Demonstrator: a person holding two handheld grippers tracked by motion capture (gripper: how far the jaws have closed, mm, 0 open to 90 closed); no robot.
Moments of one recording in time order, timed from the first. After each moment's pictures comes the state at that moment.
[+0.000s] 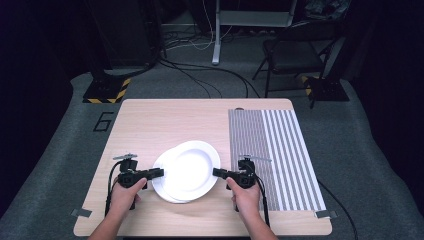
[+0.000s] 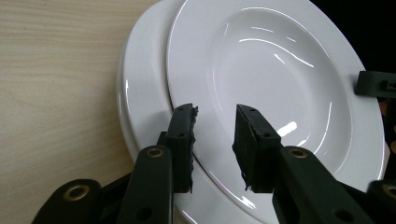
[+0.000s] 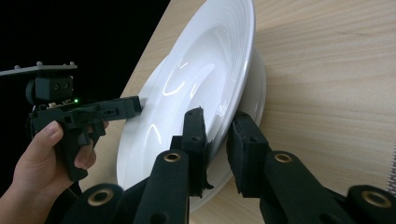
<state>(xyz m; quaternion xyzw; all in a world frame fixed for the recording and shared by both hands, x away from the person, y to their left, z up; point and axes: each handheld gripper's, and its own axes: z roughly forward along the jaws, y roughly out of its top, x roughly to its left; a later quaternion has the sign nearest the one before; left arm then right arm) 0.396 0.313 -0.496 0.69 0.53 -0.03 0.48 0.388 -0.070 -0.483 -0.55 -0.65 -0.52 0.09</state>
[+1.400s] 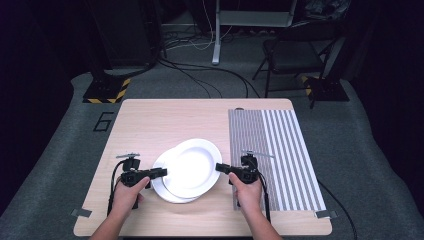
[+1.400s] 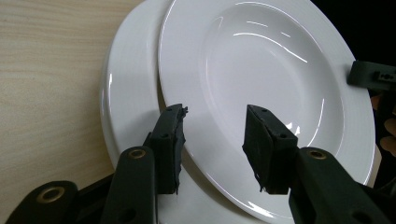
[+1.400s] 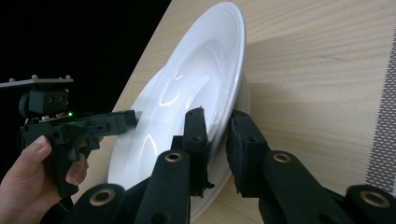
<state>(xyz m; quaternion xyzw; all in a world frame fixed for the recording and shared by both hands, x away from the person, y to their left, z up) 0.398 0.306 -0.495 0.69 0.54 -0.04 0.48 0.400 -0.076 -0.479 -0.56 -0.64 -0.52 0.07</state>
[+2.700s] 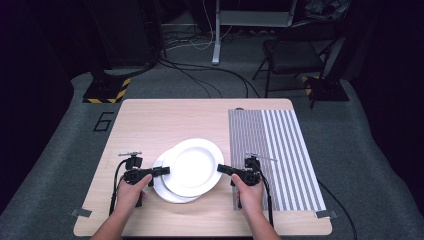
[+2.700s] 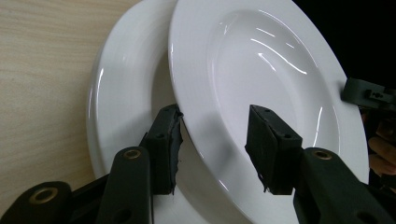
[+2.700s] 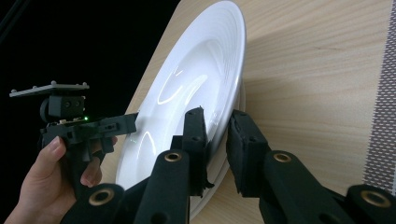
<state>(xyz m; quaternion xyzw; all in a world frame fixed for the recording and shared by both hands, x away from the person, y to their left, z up) 0.407 0.298 -0.500 0.67 0.56 -0.06 0.49 0.399 -0.086 -0.493 -0.56 -0.61 -0.55 0.09</state>
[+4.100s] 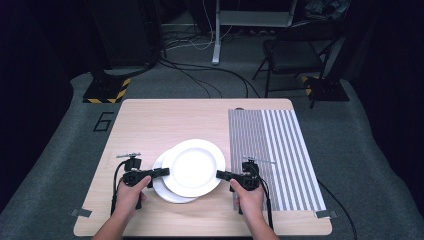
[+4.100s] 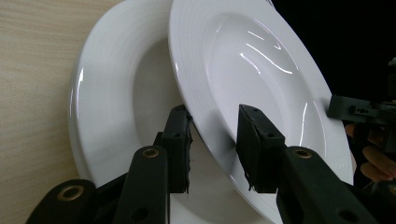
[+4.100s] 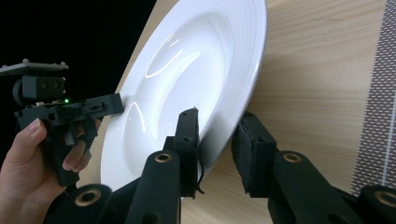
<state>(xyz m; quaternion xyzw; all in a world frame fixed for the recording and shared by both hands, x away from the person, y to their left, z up) 0.397 0.299 -0.493 0.67 0.55 -0.06 0.50 0.383 -0.080 -0.486 -0.57 -0.64 -0.51 0.09</state>
